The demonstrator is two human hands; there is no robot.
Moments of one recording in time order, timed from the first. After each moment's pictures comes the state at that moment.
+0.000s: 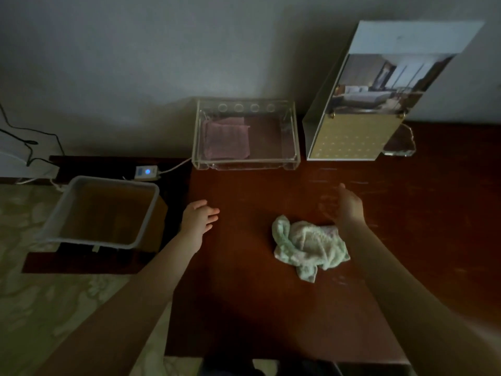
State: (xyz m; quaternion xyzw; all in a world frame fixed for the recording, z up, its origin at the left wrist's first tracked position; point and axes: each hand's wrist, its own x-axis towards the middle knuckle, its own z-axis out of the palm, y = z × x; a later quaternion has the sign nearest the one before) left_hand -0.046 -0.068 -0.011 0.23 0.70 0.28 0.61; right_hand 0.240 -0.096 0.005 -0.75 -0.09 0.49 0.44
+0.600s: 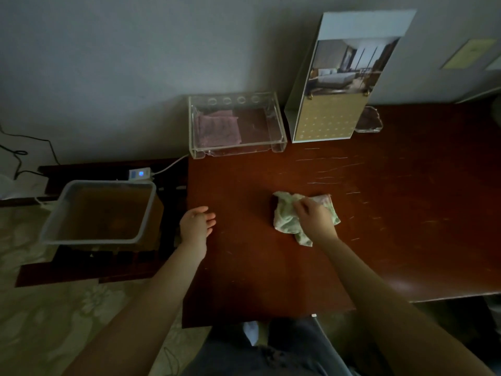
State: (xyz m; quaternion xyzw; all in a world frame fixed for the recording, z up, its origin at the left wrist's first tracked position) left_hand -0.065 -0.136 -0.004 0.18 0.70 0.33 0.60; right_hand 0.169 -0.195 0.009 -0.79 -0.50 0.28 0.21
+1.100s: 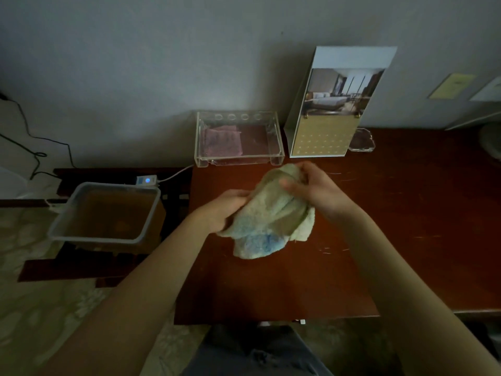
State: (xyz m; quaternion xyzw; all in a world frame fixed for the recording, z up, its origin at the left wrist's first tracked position) left_hand -0.017 -0.125 0.068 0.44 0.50 0.15 0.73; right_hand 0.169 -0.178 0.134 -0.65 -0.46 0.51 0.33
